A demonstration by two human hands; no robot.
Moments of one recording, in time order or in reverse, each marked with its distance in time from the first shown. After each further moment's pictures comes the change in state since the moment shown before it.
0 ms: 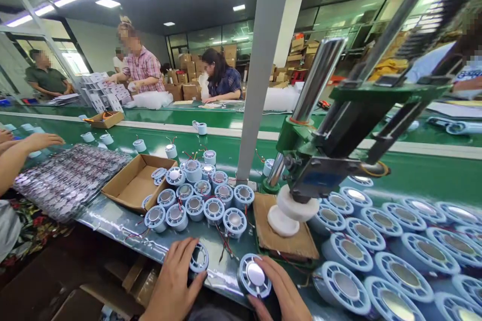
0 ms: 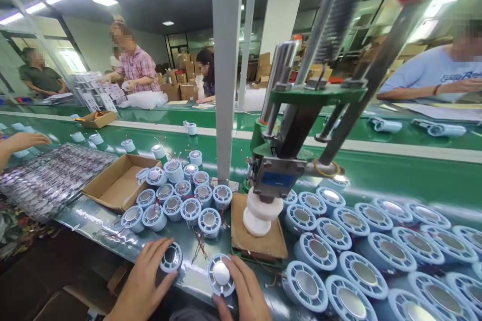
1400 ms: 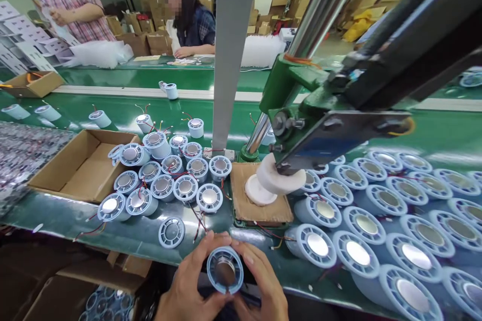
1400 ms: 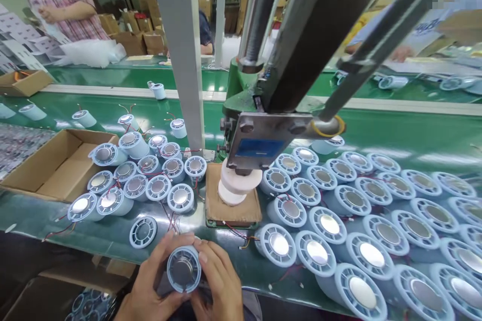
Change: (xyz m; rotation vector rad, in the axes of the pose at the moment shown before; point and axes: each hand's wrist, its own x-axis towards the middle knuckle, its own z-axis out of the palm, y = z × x) left_hand -0.001 0.067 0.034 -0.579 -0.185 0.131; right_hand 0.008 -0.037 -0.009 0.320 0.216 0.129
